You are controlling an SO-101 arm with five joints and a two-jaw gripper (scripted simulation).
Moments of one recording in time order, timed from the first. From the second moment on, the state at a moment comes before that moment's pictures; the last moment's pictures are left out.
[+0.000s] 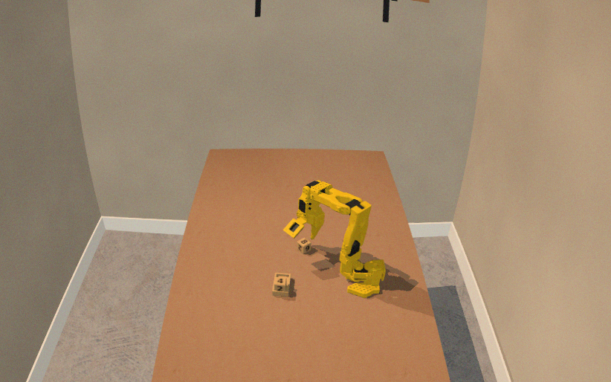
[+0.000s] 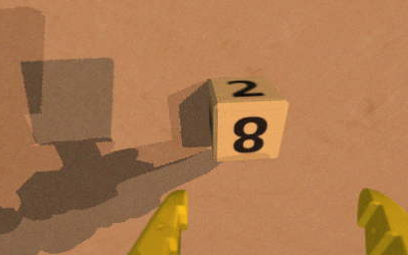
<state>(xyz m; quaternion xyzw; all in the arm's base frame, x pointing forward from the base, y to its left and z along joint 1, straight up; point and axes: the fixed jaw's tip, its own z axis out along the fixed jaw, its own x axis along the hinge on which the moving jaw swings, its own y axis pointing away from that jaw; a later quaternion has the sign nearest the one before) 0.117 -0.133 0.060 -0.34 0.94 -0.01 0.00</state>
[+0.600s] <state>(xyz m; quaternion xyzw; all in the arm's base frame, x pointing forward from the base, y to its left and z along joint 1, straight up) 0.117 -0.132 0.059 -0.34 0.94 -0.01 0.00</state>
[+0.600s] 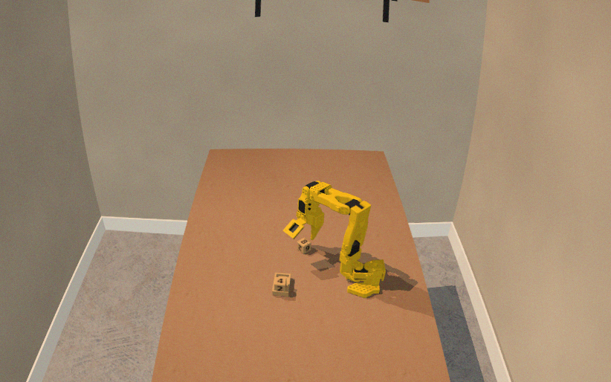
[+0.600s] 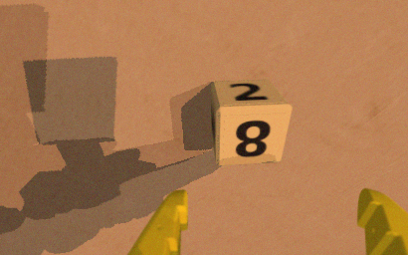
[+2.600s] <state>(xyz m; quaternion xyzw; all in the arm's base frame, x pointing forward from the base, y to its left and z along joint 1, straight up) 0.120 -0.131 0.018 -0.34 0.94 0.00 0.00</state>
